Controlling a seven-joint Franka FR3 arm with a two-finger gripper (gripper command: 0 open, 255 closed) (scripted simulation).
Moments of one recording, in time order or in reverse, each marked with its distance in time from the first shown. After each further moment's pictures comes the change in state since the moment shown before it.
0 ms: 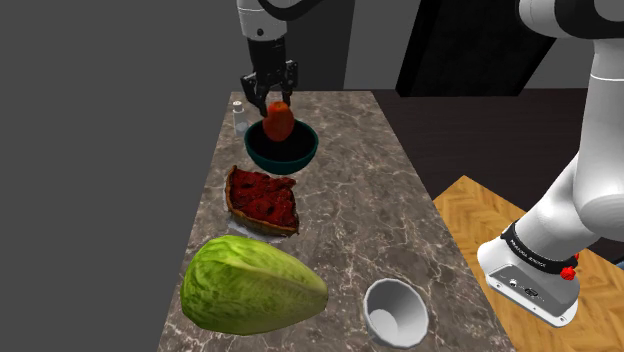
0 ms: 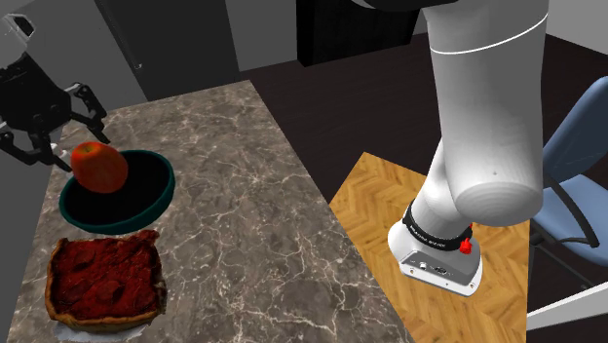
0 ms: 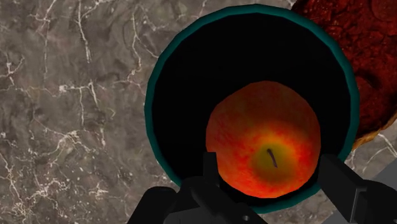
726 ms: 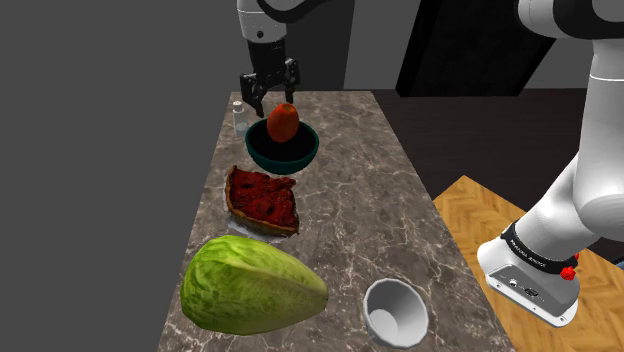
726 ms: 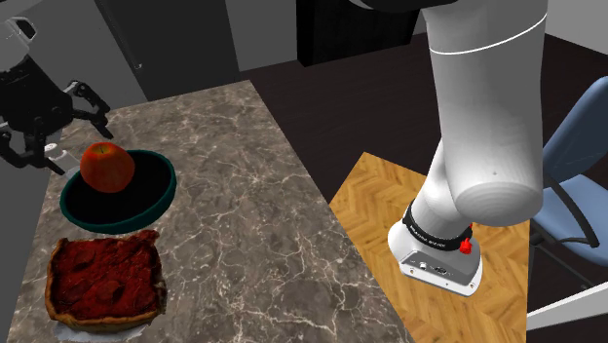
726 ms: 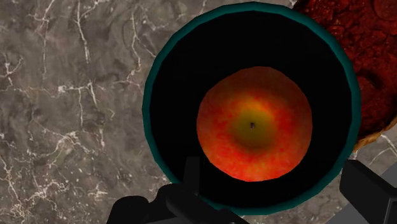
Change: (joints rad) arm 0.000 0.004 -0.001 -0.003 -0.002 0.004 0.001
